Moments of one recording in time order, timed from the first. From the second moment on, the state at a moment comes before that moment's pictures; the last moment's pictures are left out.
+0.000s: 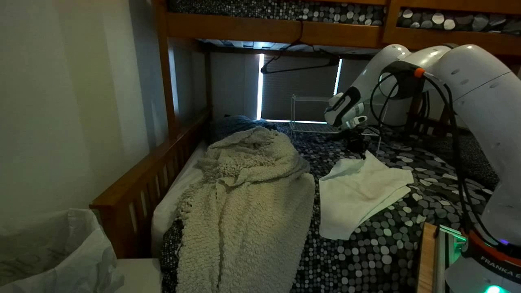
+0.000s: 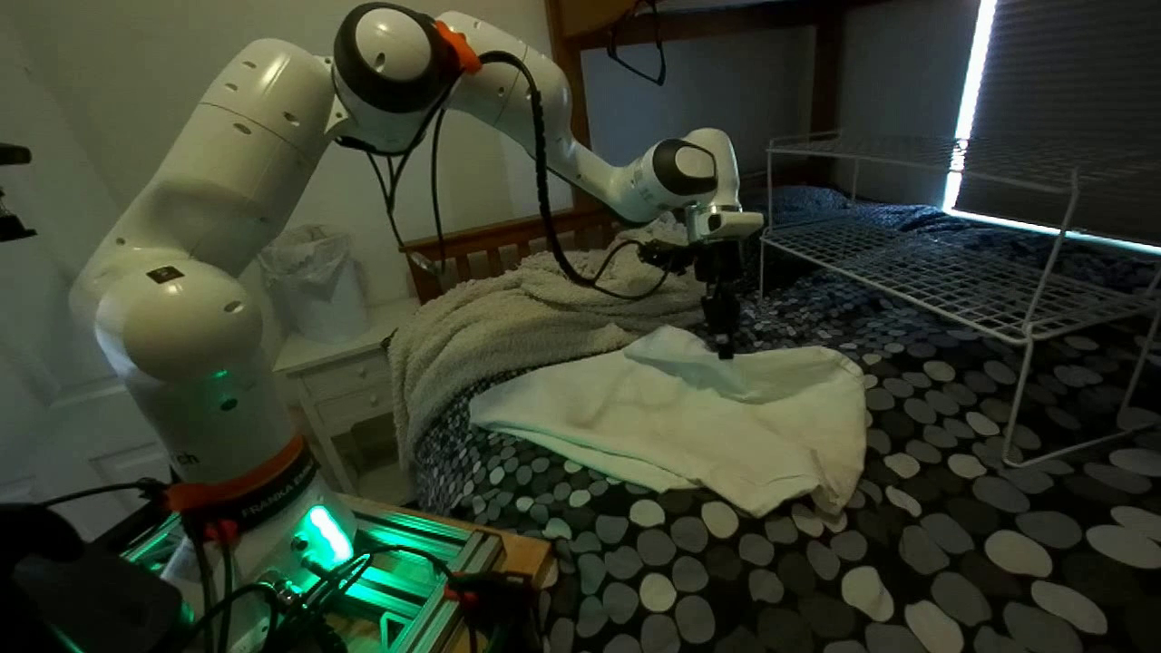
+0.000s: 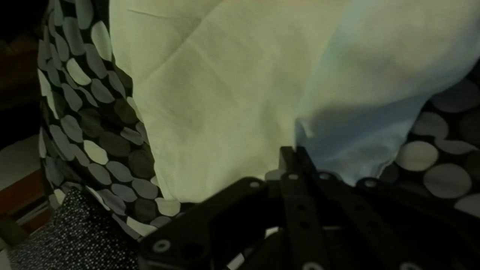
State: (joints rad) arm -0.27 0.79 -0.53 -1.51 -0.13 1.91 1.04
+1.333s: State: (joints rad) arm -0.25 0.64 -0.52 -1.95 -0.27 1.94 1.27
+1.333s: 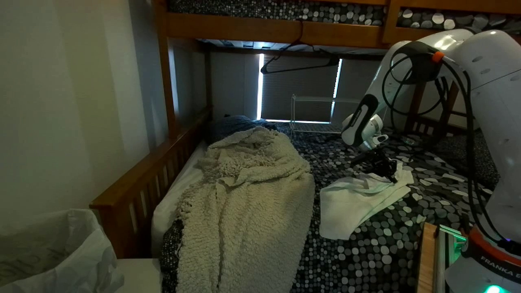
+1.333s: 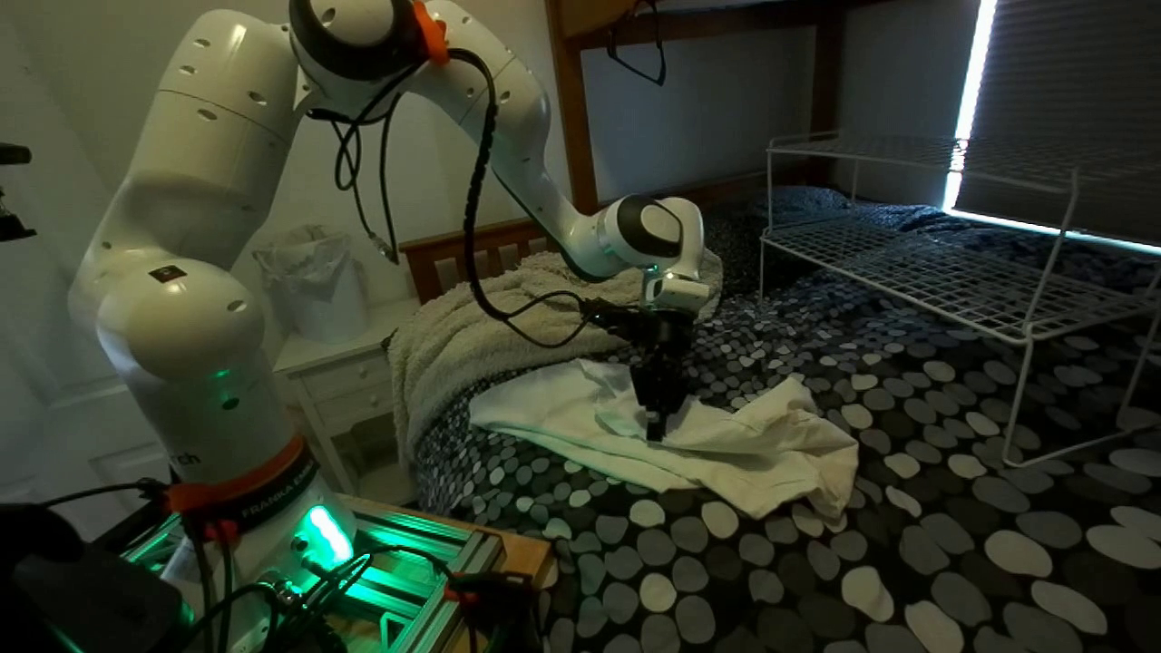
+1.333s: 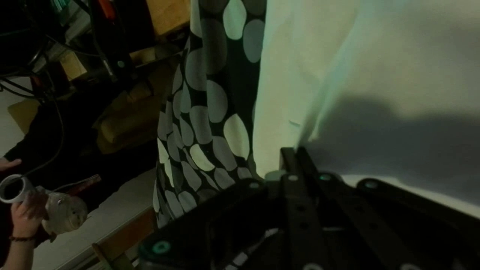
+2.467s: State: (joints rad) arm -0.34 0.64 -0.42 -1.75 -0.13 2.00 1.21
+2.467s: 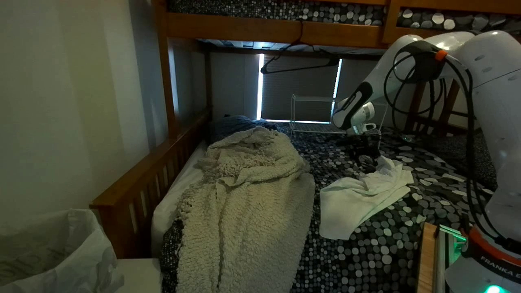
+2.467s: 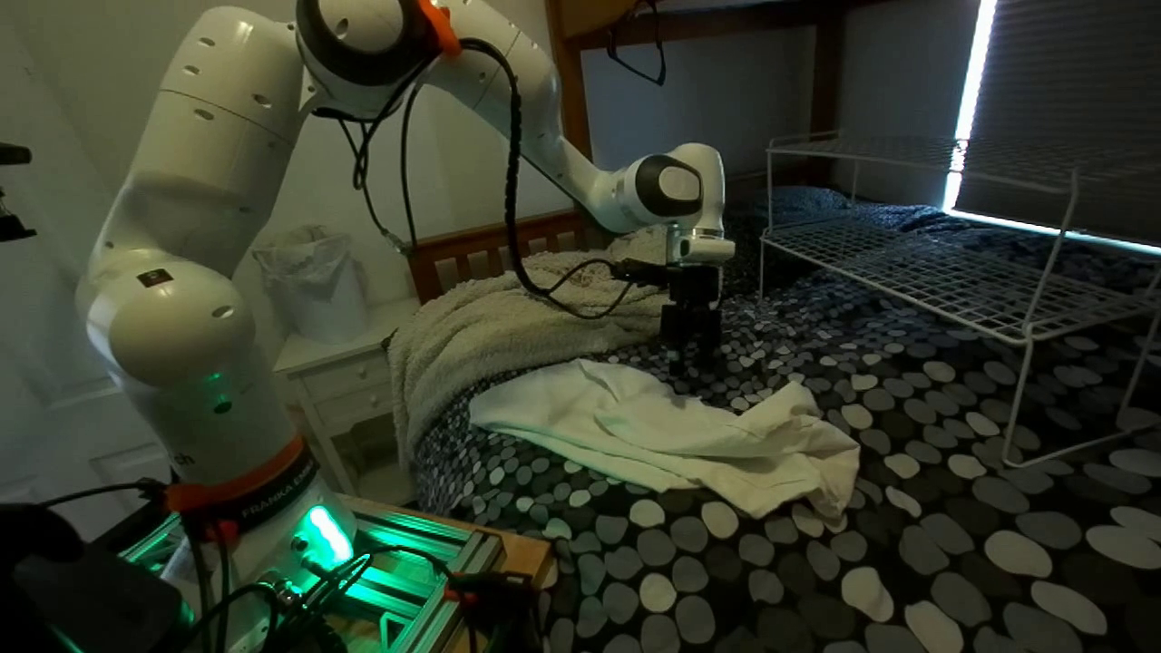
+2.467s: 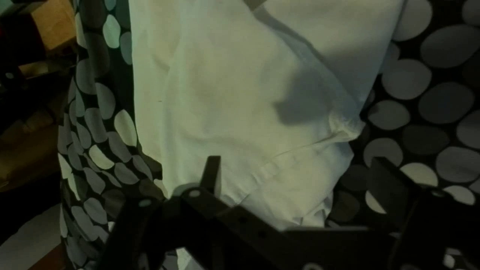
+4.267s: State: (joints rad) arm -0.37 0.75 -0.41 -1.67 -0.03 2.05 1.10
